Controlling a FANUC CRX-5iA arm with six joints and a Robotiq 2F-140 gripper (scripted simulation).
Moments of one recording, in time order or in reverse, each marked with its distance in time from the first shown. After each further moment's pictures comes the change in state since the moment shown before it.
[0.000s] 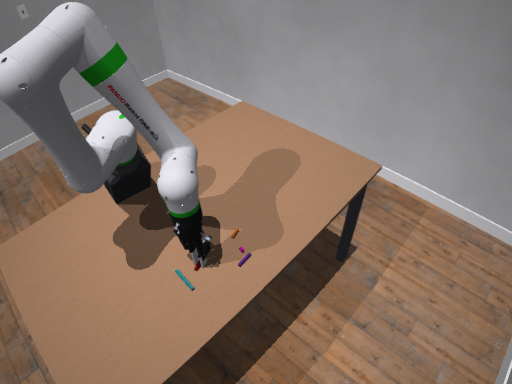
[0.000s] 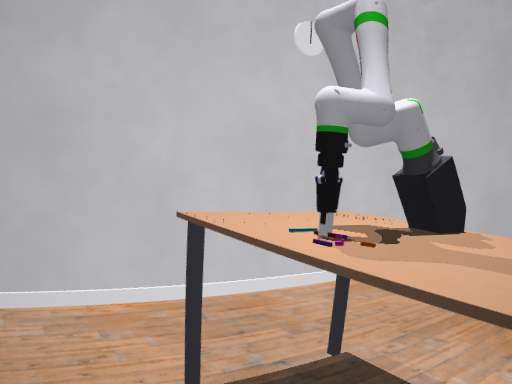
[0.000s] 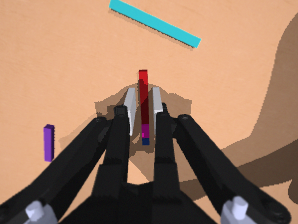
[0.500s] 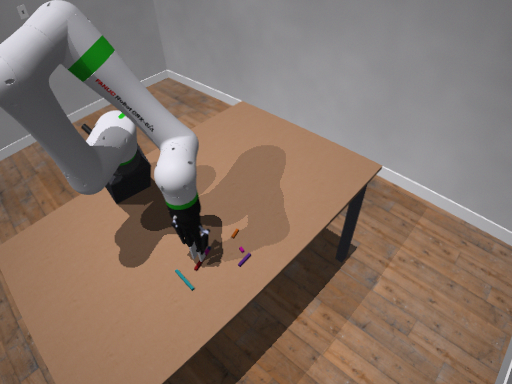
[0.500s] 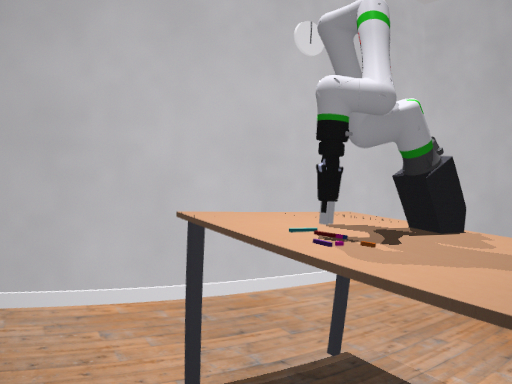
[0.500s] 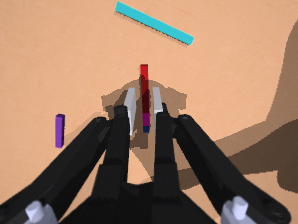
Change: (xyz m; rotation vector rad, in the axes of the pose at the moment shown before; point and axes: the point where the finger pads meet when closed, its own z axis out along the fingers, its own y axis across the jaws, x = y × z) arm 0.000 0.000 -0.033 0.002 0.002 0.000
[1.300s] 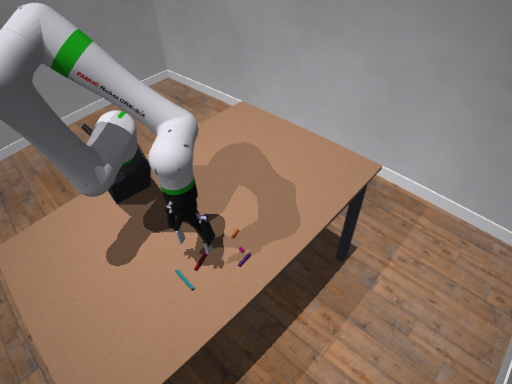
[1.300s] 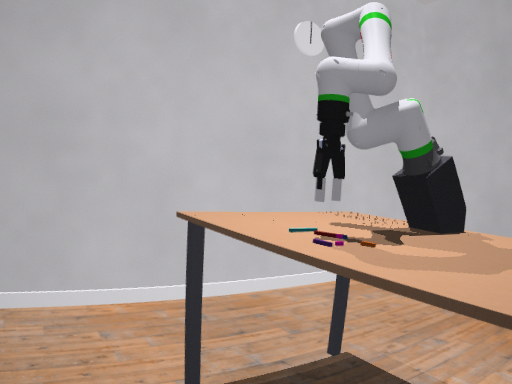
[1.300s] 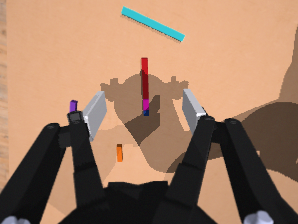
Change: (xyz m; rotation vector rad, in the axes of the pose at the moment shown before) arm 0.000 0.000 -0.057 -0.003 -0.002 0.000
